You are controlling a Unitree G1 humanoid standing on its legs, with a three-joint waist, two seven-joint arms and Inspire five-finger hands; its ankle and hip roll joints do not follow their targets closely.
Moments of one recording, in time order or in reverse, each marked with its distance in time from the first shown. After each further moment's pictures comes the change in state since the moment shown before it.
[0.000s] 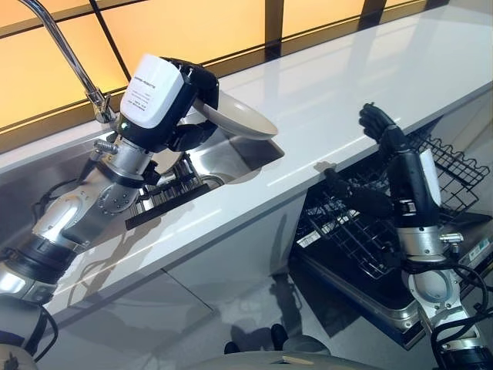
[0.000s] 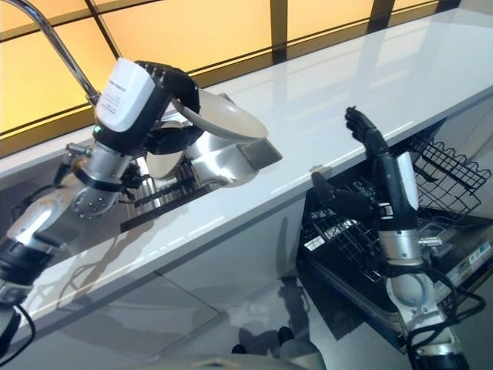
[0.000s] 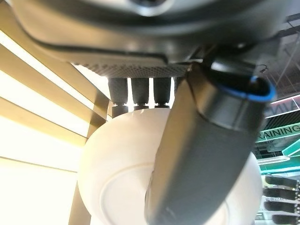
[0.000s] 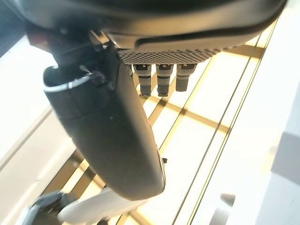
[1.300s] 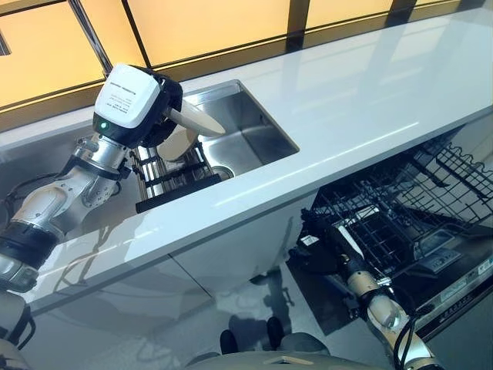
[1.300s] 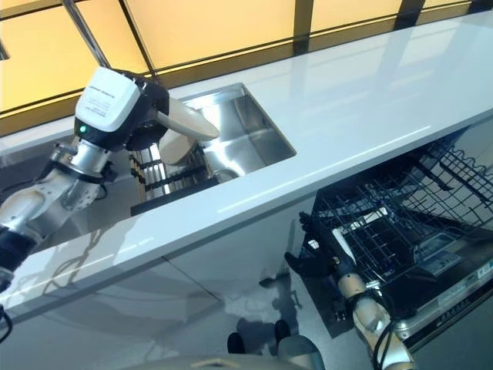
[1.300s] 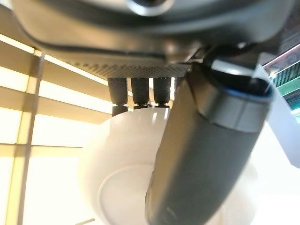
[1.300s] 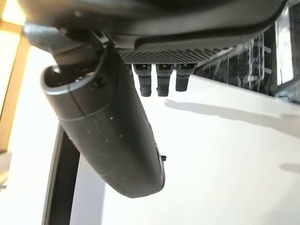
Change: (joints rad) left arm -0.047 0.138 -0.060 0.253 0.138 0.019 0.152; right arm 0.088 0.114 0.191 0.379 0.096 0.269 0.143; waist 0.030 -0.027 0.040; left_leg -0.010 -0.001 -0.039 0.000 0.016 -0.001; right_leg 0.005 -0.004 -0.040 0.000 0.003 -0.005
